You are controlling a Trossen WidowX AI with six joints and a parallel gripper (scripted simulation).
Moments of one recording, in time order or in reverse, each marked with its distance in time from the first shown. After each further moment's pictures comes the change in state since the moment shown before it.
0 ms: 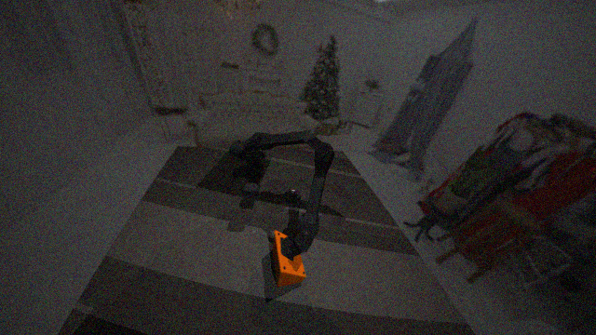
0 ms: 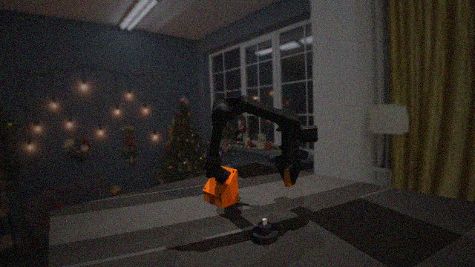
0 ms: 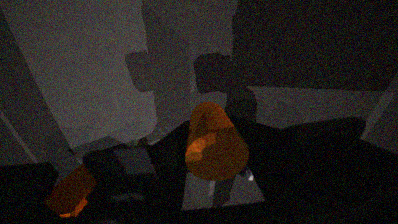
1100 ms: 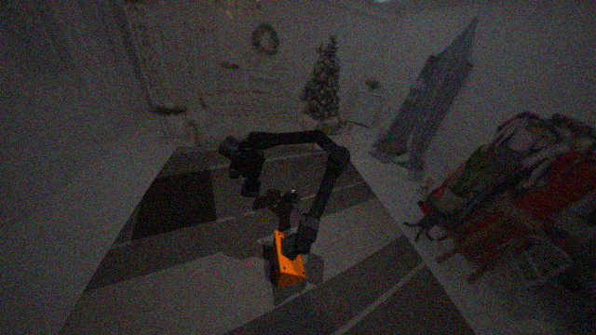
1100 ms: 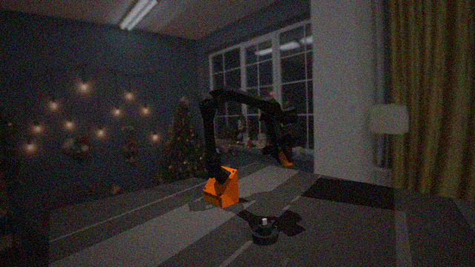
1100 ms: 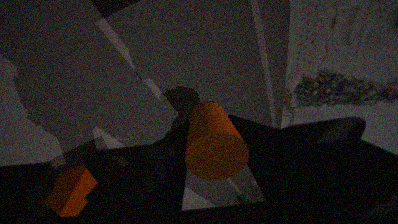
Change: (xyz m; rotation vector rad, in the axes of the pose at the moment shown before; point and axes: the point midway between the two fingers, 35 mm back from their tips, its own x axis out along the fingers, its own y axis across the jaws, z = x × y) arm -0.070 0.022 -0.004 -0.010 0.002 -0.475
